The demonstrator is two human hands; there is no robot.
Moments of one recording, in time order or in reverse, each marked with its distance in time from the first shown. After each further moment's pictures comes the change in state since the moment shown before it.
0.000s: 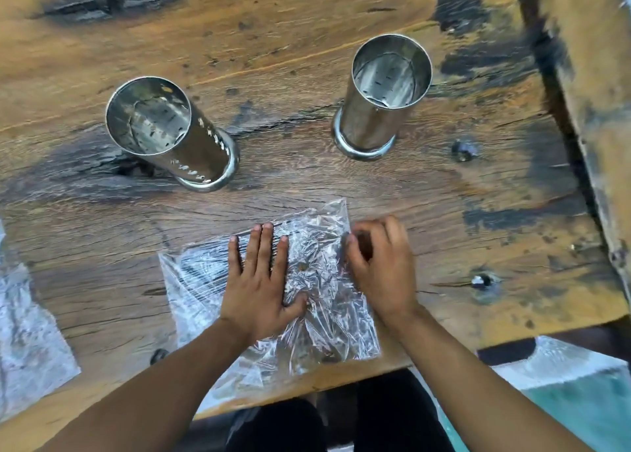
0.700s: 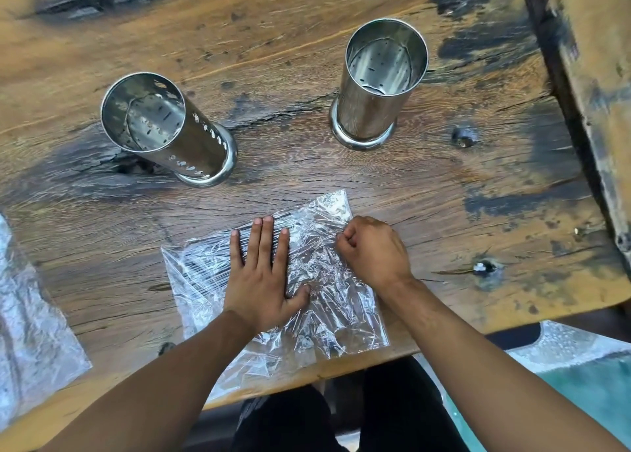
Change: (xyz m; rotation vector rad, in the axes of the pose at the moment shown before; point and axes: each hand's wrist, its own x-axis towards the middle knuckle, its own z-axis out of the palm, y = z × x) left_hand 0.001 0.002 -0.009 -0.013 -0.045 0.002; right_hand 0.019 -0.016 -0.002 -0.070 -0.458 0.200
